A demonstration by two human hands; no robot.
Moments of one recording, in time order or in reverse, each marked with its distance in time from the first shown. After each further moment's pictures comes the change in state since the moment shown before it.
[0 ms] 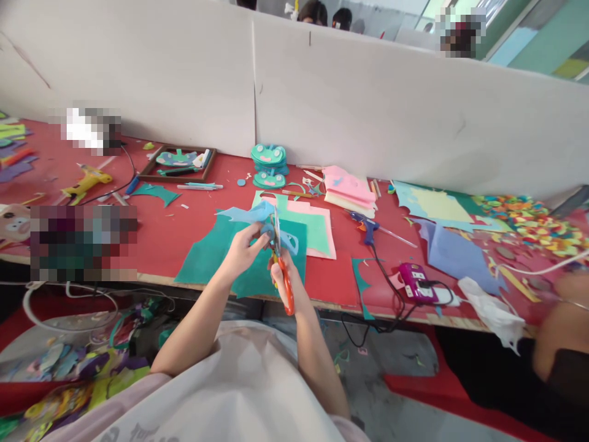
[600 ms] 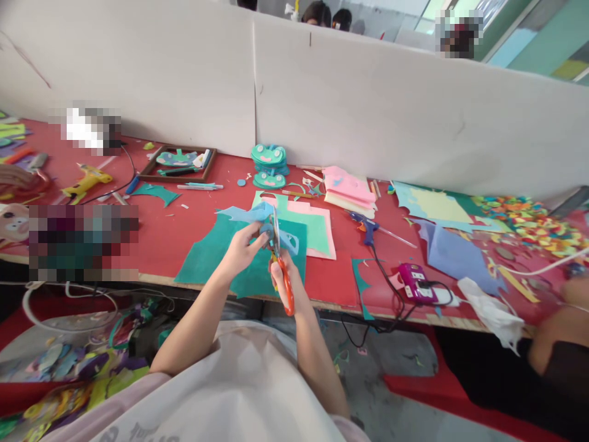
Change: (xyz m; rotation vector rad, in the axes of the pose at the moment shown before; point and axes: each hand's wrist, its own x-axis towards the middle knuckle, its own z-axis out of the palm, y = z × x) left_hand 0.001 0.002 -0.004 -0.045 -0.024 0.003; right_hand -0.001 -0.011 0.005 -0.016 0.042 0.001
